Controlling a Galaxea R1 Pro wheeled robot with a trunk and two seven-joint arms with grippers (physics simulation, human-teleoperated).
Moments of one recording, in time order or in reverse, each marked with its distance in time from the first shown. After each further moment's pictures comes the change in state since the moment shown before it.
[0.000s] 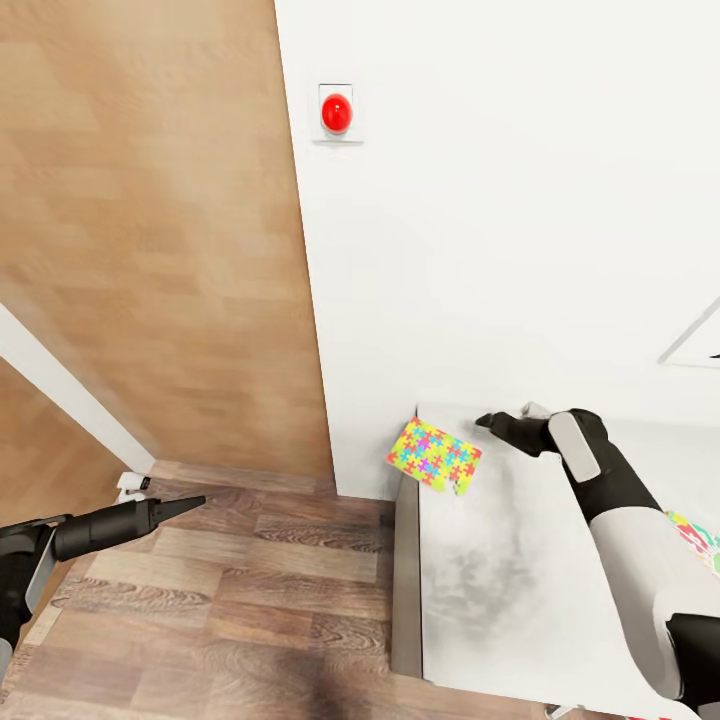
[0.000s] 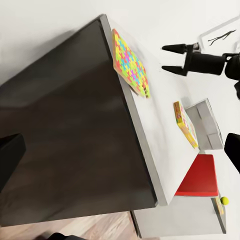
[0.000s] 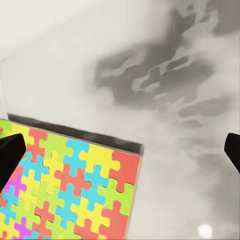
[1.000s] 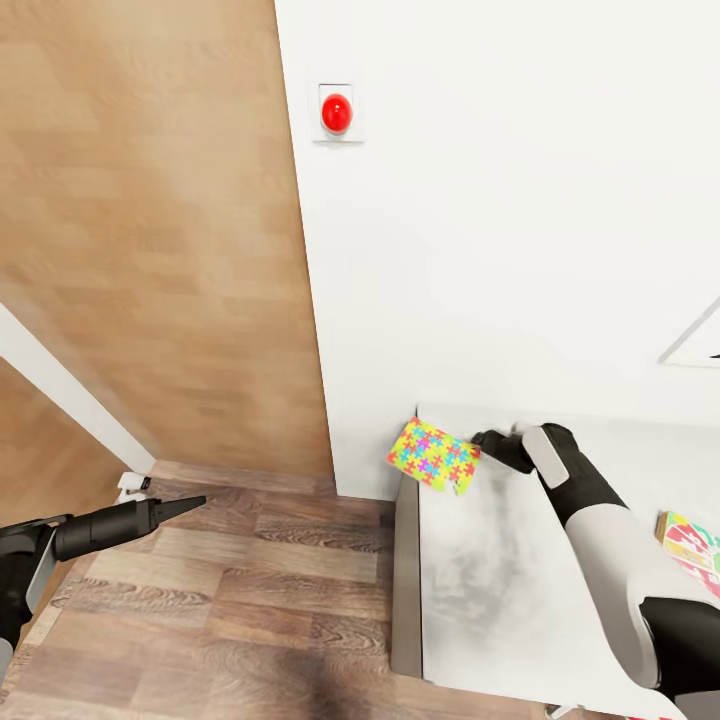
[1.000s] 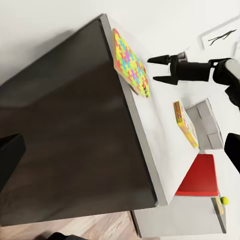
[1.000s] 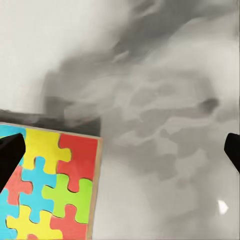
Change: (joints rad) left arm 0.000 -0.001 -0.001 0.000 0.000 0.000 0.002; right arm -0.025 0.060 0.010 0.180 0.087 -0.129 -0.073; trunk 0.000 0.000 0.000
